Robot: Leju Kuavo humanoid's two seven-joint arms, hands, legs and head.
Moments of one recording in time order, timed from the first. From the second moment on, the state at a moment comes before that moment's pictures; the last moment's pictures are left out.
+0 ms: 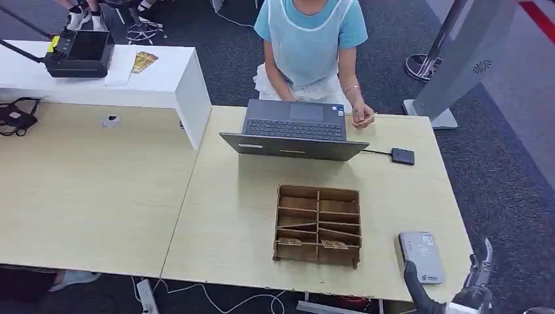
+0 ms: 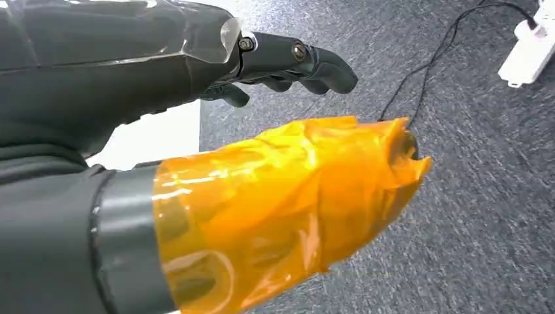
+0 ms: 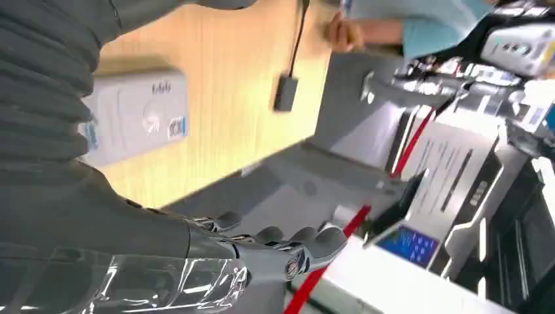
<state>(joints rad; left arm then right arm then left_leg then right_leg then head) 0.02 -0.13 -0.17 -0.20 -0.64 0.69 0.20 0.42 0.12 0.05 -1.85 0.41 -0.66 -0.55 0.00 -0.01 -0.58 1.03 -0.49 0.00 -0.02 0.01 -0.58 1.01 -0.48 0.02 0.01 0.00</state>
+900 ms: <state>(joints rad) 0.01 -0.13 -0.16 -0.20 -0.64 0.69 0.19 0.40 0.29 -0.21 -1.77 1.04 -0.69 -0.63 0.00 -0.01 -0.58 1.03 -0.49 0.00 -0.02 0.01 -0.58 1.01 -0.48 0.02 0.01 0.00</state>
